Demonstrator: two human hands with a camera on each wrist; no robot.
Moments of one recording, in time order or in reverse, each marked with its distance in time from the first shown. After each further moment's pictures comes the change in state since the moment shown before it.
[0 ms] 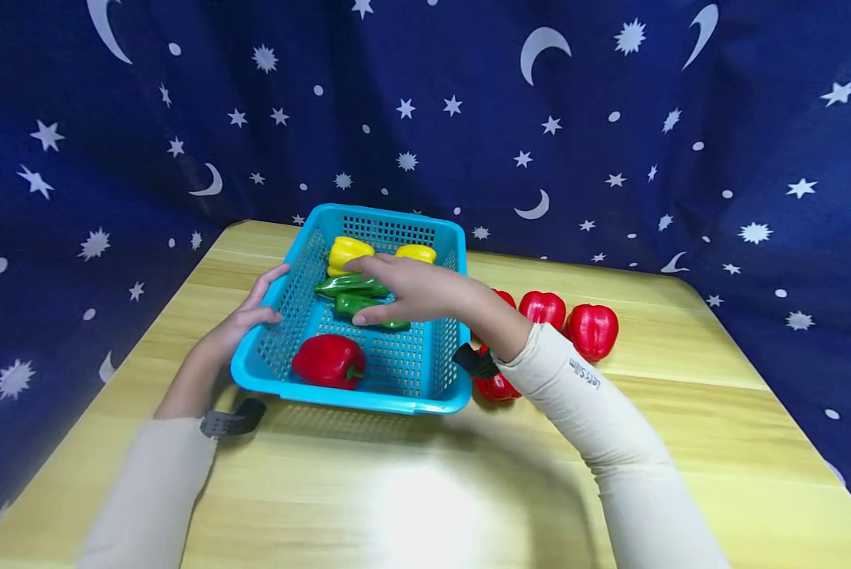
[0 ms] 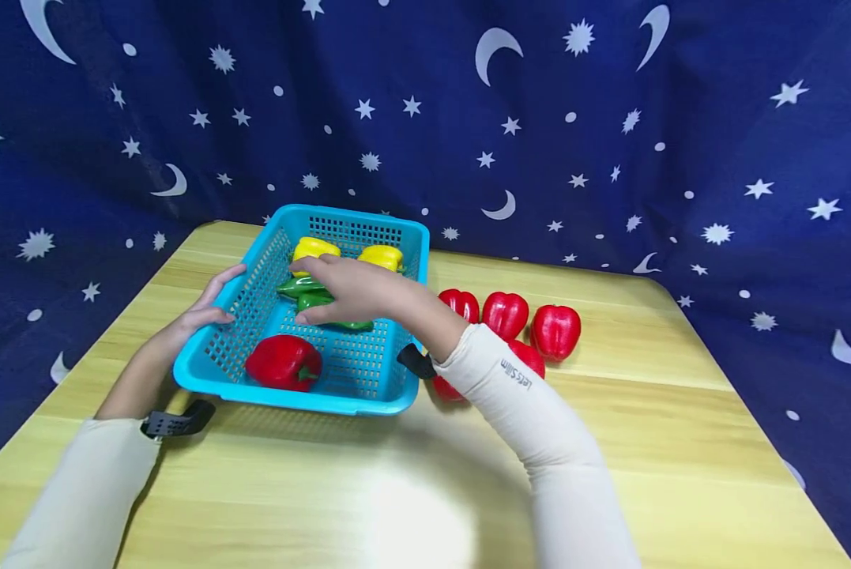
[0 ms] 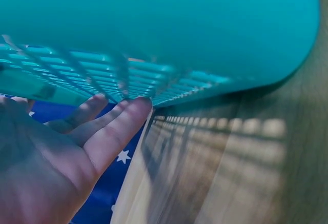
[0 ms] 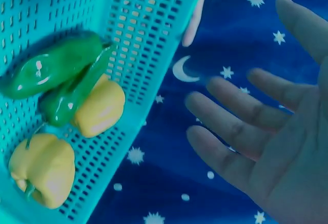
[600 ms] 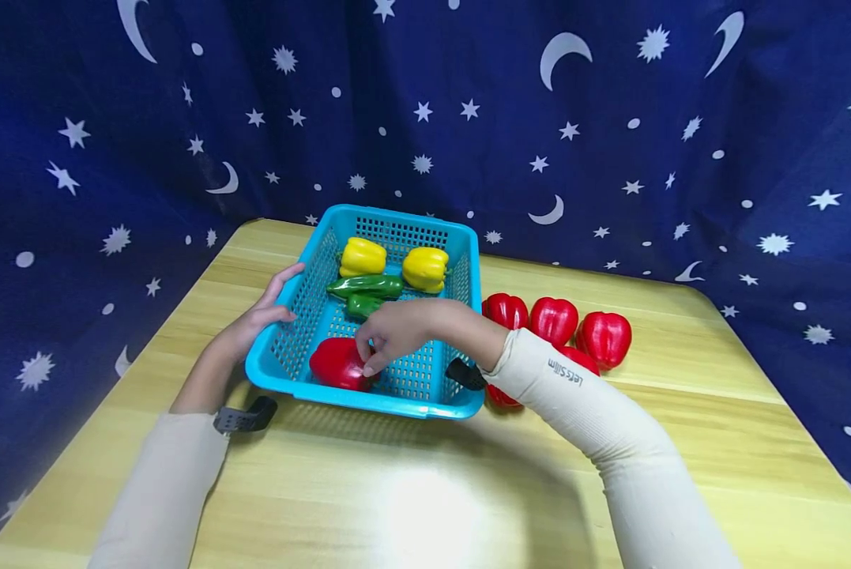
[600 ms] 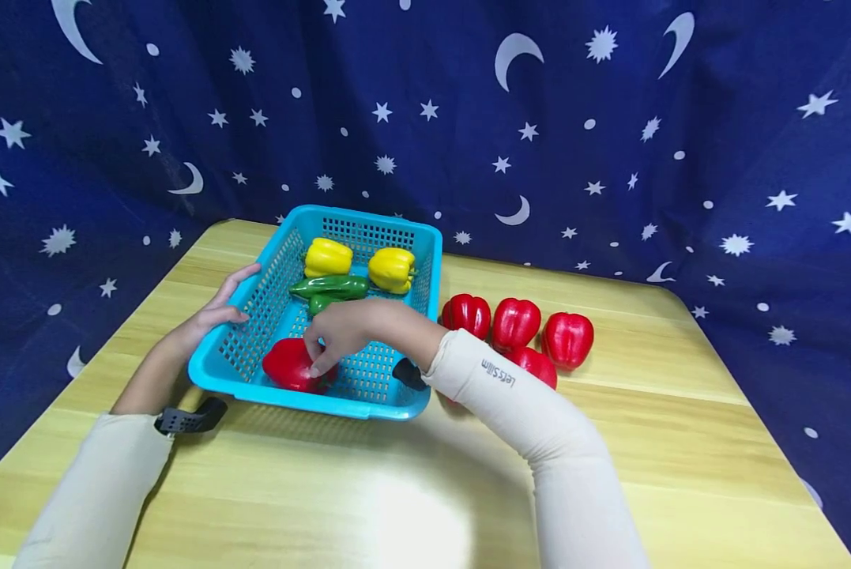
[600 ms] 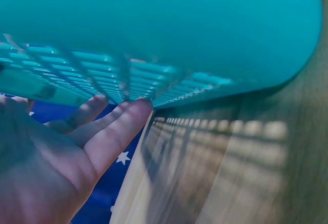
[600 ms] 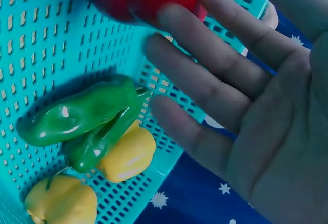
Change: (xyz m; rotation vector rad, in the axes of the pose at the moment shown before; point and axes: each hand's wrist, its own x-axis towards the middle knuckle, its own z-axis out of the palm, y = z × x) left_hand 0.002 0.000 -0.001 0.048 0.019 -0.009; right_hand 0.031 -0.006 0.033 -0.097 -0.422 -0.090
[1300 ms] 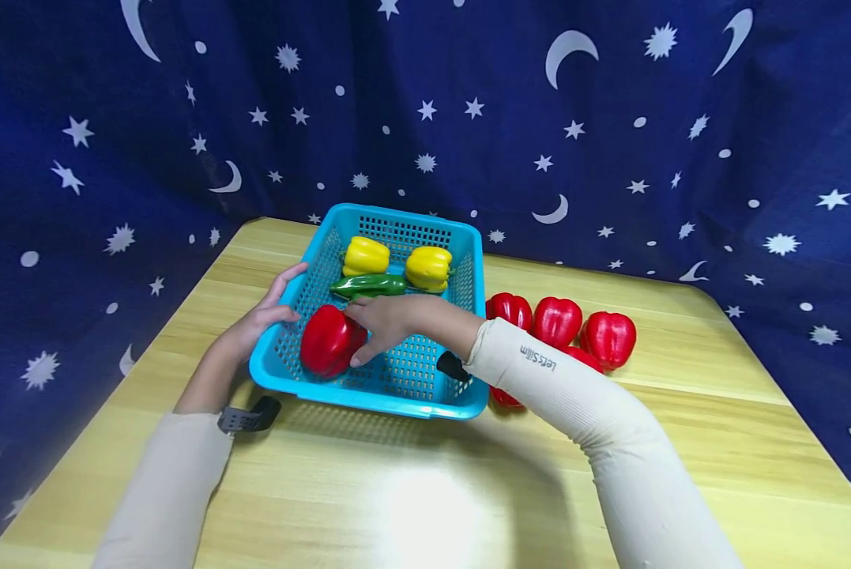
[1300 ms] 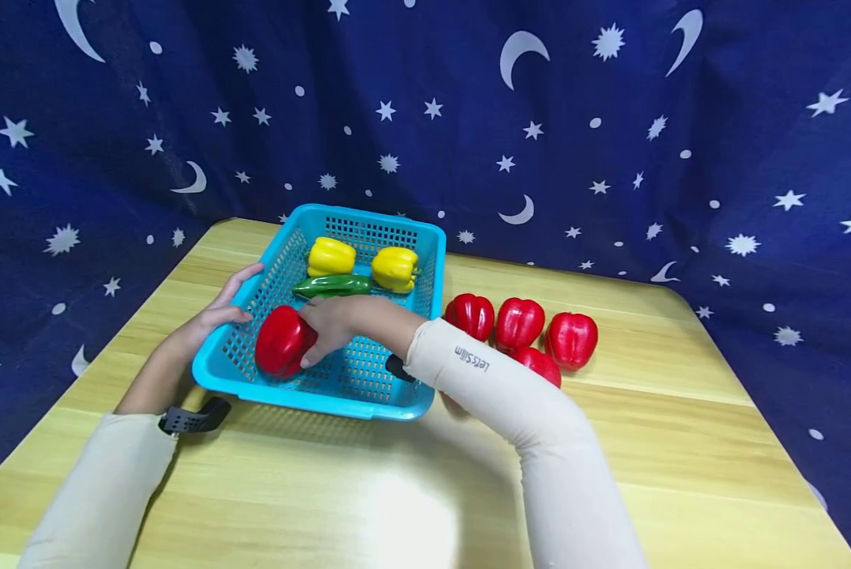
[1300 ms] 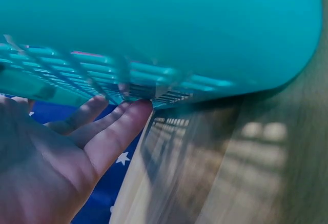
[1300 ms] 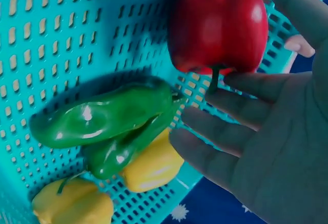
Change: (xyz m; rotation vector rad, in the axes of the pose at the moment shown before) left_hand 0.001 -0.001 0.001 -0.029 -0.014 0.026; right_hand 0.032 0.004 0.000 -0.033 0.024 0.198
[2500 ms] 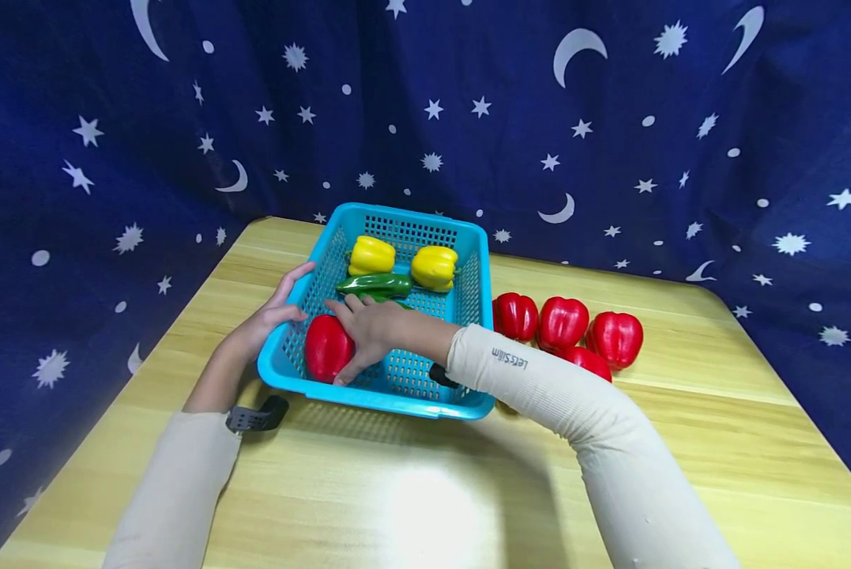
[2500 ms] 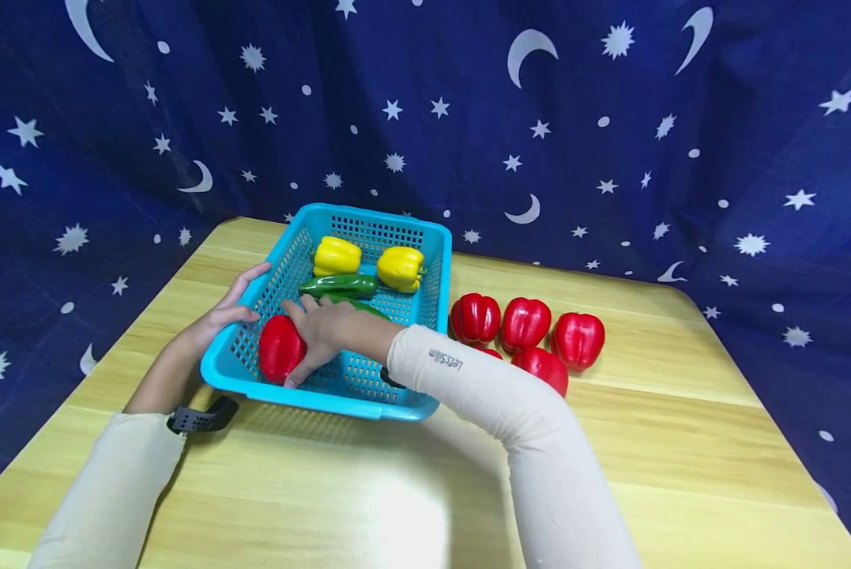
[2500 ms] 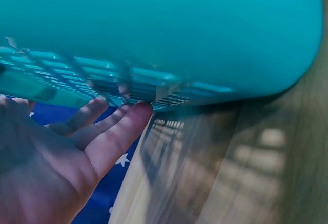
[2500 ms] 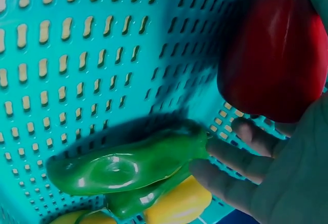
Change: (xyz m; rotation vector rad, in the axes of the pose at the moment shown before) left_hand 0.001 -0.001 0.000 0.024 0.005 -0.011; right_hand 0.036 -0.018 0.022 -0.214 0.133 0.114
